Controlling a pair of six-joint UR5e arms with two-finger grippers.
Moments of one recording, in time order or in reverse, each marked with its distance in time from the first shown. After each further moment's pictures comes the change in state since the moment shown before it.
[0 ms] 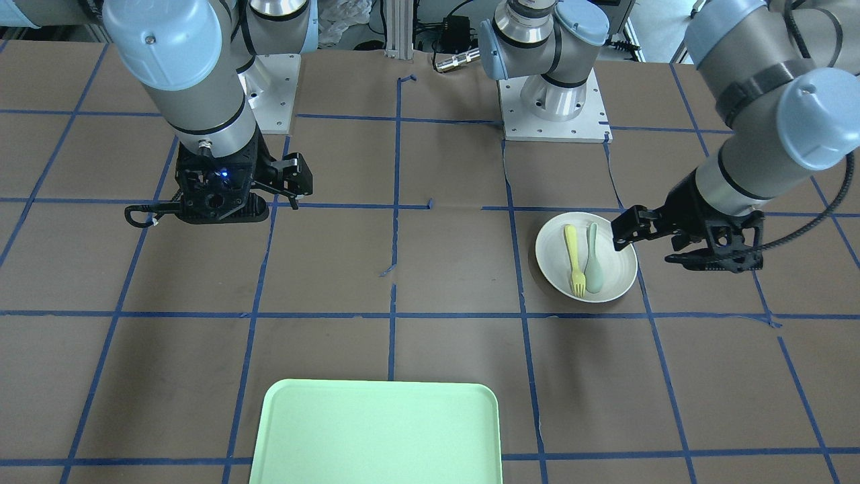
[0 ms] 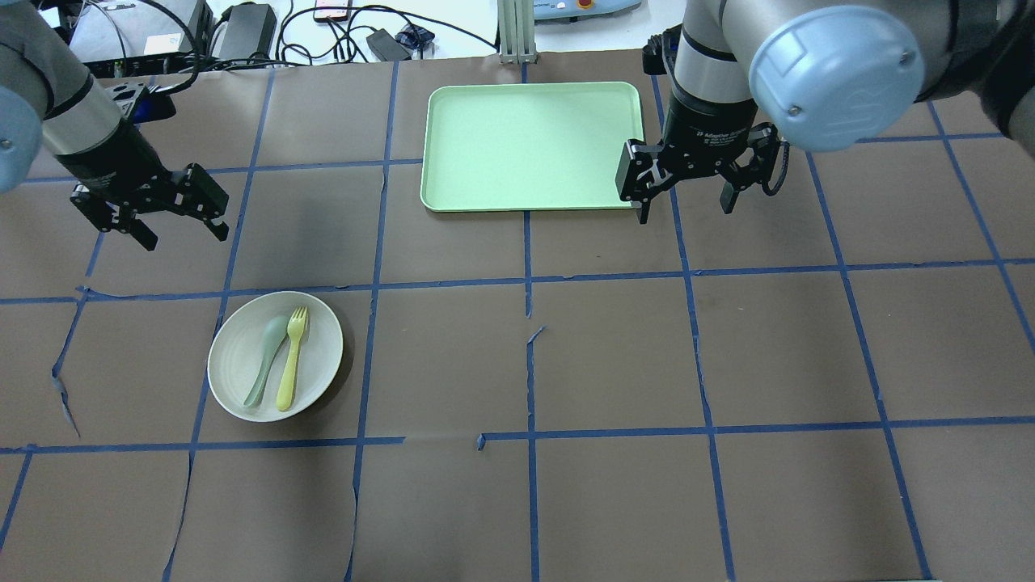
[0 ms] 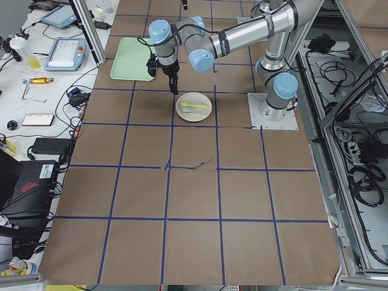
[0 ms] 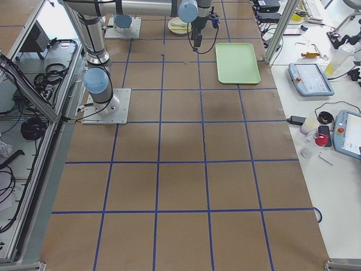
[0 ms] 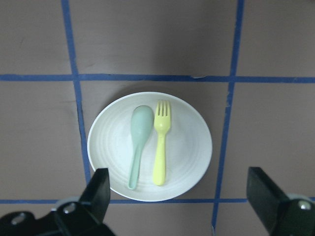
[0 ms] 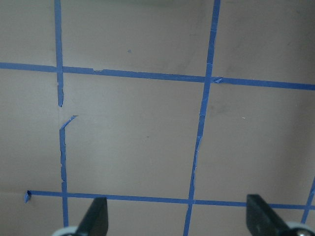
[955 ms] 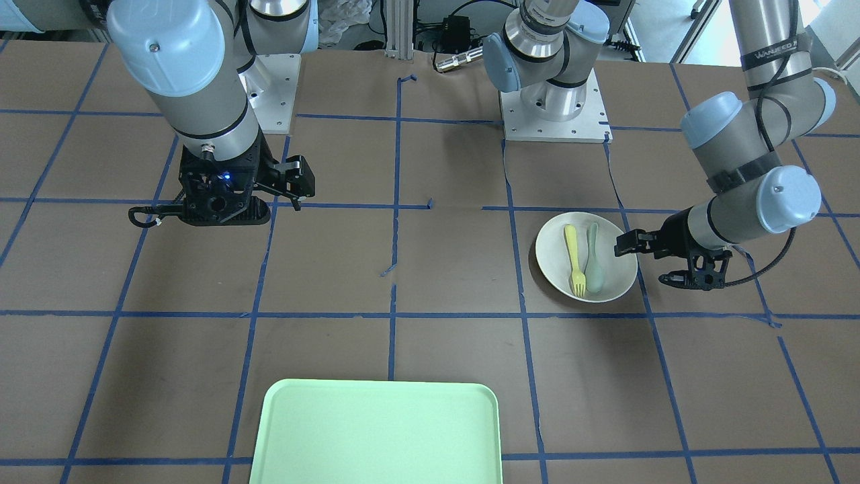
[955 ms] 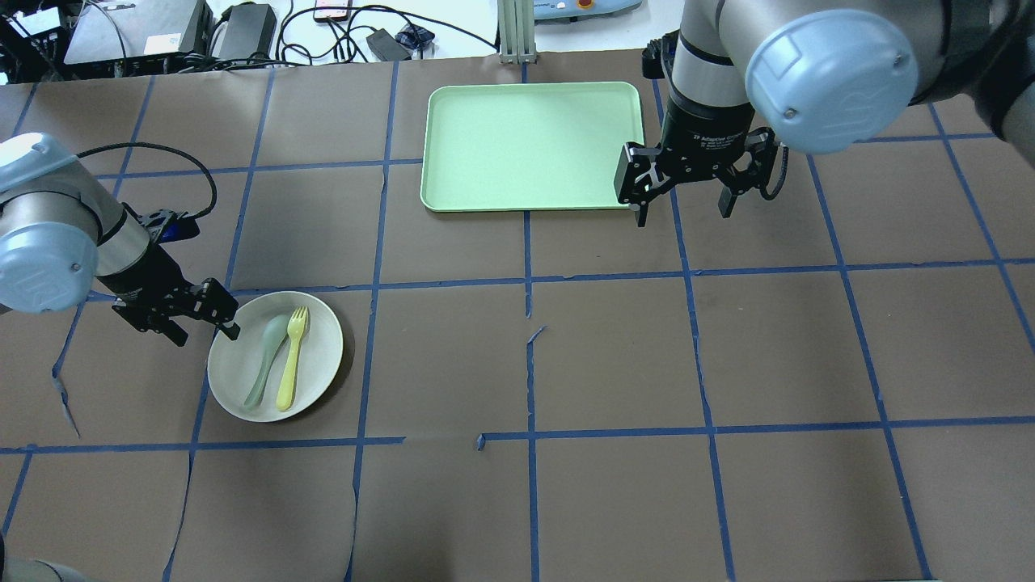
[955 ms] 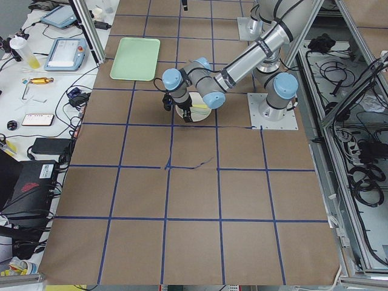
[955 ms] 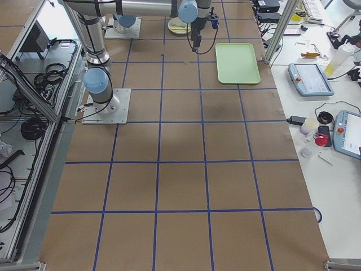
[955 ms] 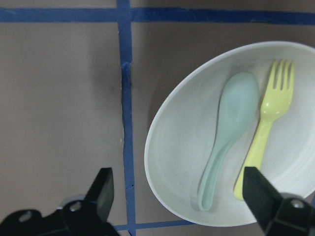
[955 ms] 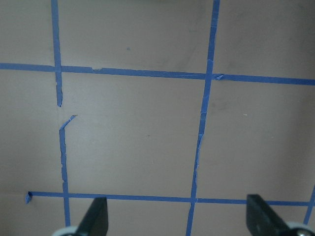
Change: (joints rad) left arm 0.105 -0.107 -0.276 0.233 0.002 0.189; right arm 0.002 0.007 0.005 0.001 0.001 0.018
